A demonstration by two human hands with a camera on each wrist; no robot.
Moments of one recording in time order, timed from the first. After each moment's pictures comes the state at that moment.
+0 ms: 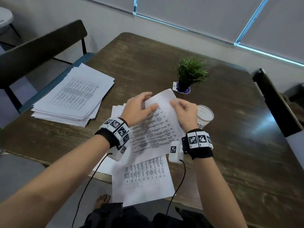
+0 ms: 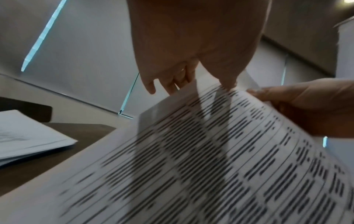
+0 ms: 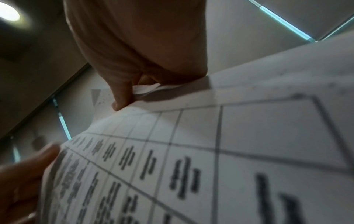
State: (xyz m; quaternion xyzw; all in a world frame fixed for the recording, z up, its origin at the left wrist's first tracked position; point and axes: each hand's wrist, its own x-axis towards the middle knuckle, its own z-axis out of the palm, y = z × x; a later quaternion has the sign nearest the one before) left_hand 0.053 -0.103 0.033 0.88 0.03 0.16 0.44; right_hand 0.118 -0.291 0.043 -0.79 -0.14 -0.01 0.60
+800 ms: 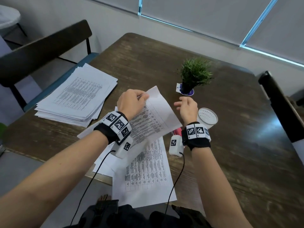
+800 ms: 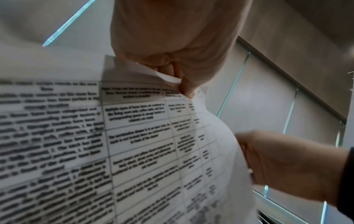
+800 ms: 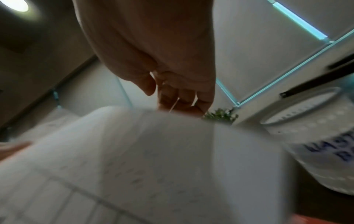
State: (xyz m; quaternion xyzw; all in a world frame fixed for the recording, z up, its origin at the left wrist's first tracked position) left_hand 0.059 -0.090 0.059 0.86 0.20 0.20 0.42; right_hand 0.163 -0.275 0.034 -0.84 -0.02 -0.02 0.54
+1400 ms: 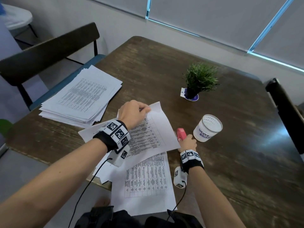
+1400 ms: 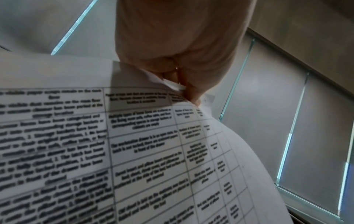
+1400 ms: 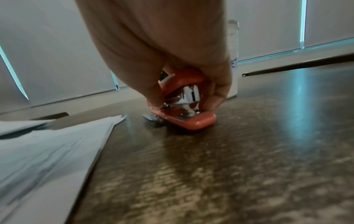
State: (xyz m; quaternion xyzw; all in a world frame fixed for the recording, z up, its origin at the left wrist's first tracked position) left_hand 0.050 -0.087 0.047 0.90 0.21 0.12 0.36; right_hand 0.144 -0.308 -0.083 -0.96 0.12 0.08 0.22
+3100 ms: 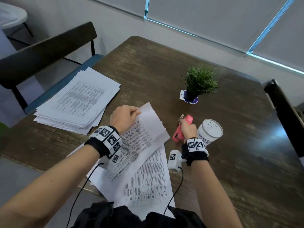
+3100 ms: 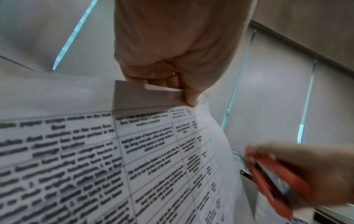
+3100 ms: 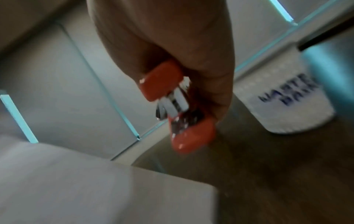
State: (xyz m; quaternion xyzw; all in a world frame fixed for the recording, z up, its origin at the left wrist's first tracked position) left_hand 0.064 -0.054 0.025 0.90 0.20 0.12 0.37; right_hand 0.185 -0.277 -0.009 -0.83 0.21 0.11 0.51
